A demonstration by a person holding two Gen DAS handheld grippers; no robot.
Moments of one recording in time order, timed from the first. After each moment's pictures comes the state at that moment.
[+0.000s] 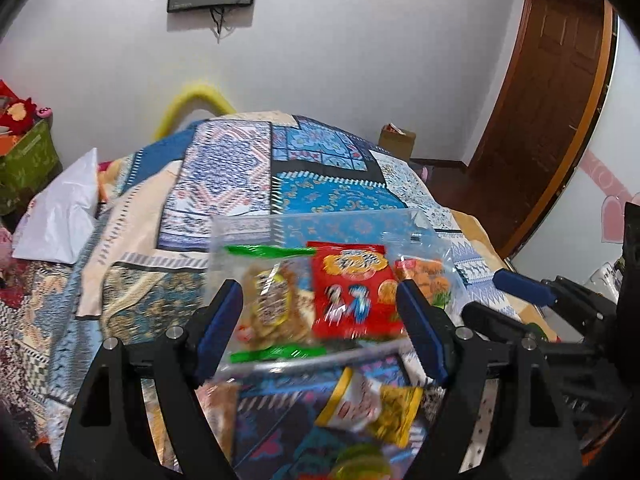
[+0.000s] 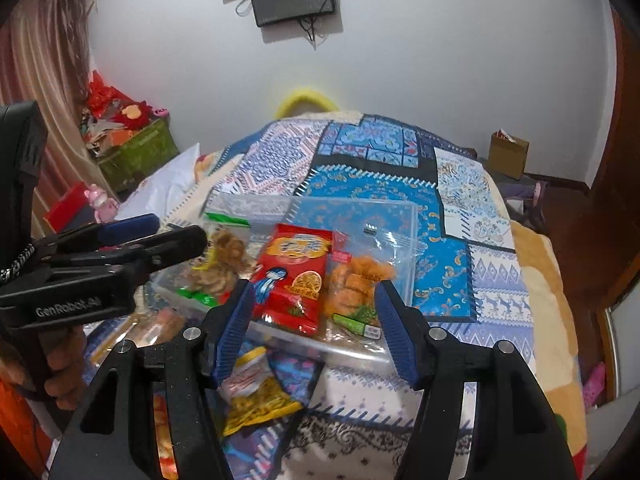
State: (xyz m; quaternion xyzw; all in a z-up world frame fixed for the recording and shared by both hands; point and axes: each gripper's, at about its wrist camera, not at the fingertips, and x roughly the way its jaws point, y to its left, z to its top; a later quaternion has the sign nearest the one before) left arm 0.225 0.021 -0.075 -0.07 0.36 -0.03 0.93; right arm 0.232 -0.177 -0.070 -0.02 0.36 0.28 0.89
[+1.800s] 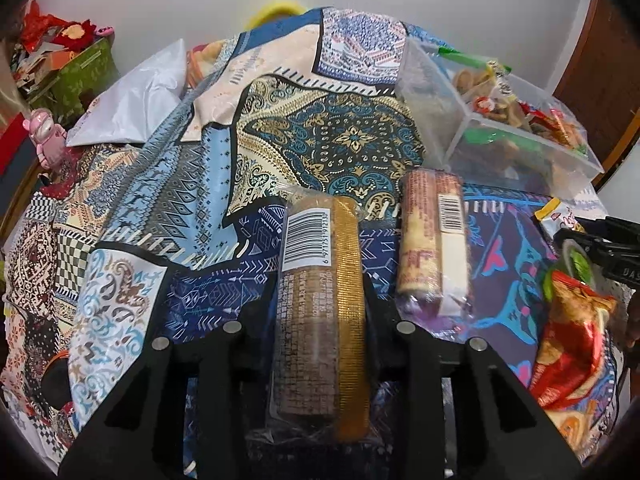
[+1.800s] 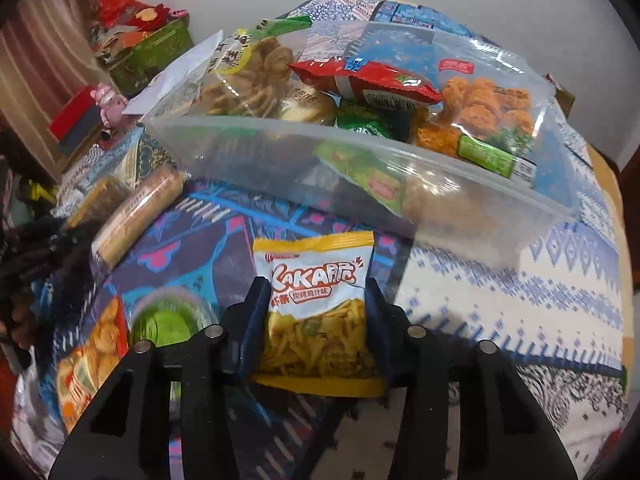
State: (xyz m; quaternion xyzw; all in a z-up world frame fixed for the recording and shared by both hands) left arm 0.109 0.145 -0.204 -0.08 0.47 0.07 0.88; right arm 0.210 -0.132 -0.173 -0.11 0.48 0.30 0.81
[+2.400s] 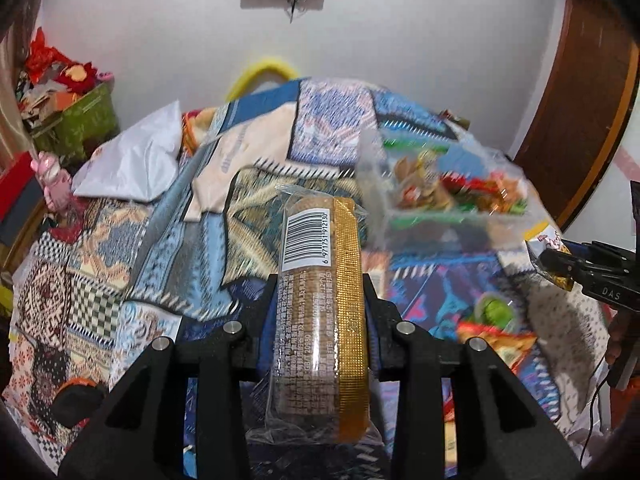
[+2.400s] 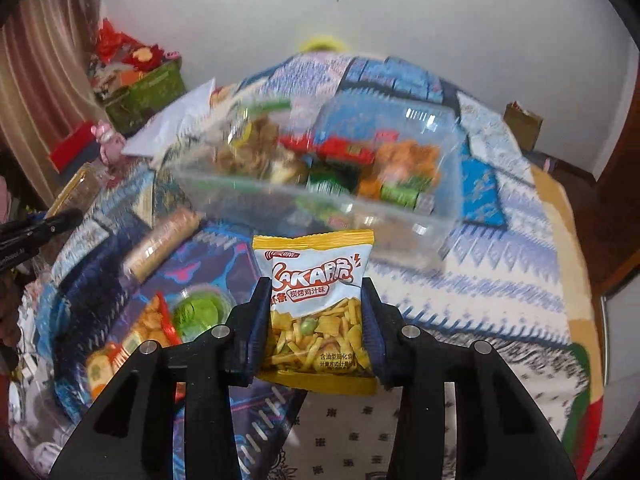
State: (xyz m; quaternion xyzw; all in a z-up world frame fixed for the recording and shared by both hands) left arm 0.097 0.118 -0.118 -0.07 0.38 0.05 0.92; right arm 0.194 -0.167 -0.111 -0.08 0.41 0.28 0.86
